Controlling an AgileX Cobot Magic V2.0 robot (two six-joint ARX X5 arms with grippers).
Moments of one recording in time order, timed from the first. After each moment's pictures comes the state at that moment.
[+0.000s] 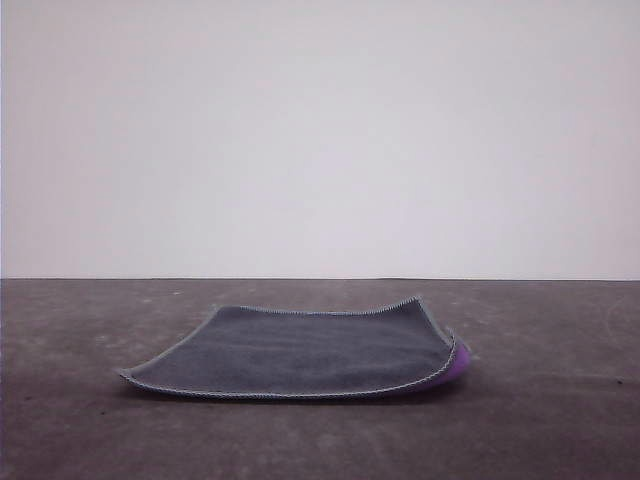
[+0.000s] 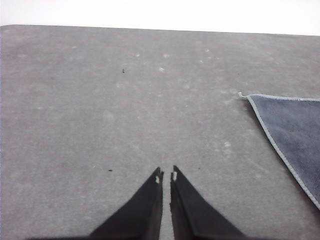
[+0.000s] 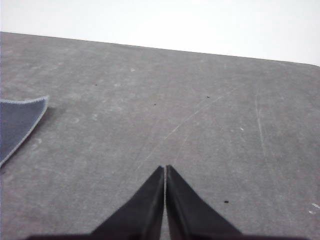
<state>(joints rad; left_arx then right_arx) -0.06 0.01 0.07 -0.29 0.05 -0.04 0.01 0.00 0.02 -0.16 -0.05 -0.04</state>
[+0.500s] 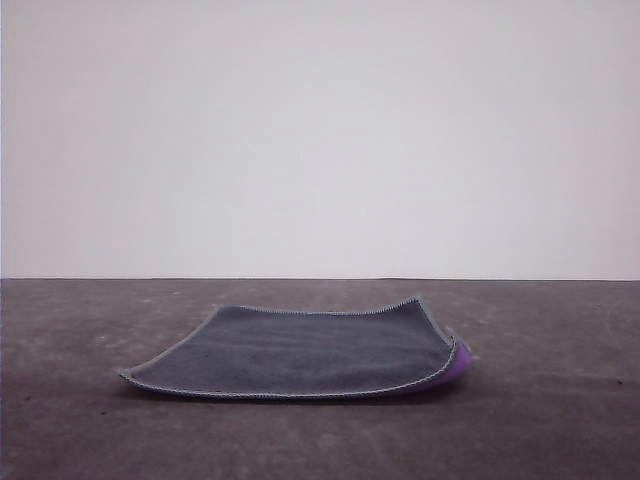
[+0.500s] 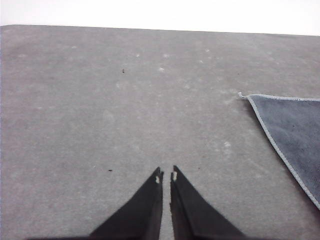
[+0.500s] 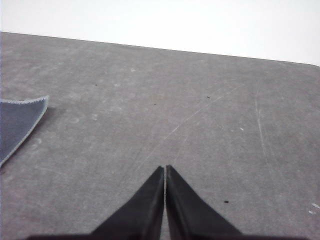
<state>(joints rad) -0.06 0.01 0.07 -0.29 0.05 -0.04 0.01 0.00 0.02 -0.16 -0.05 -0.04</state>
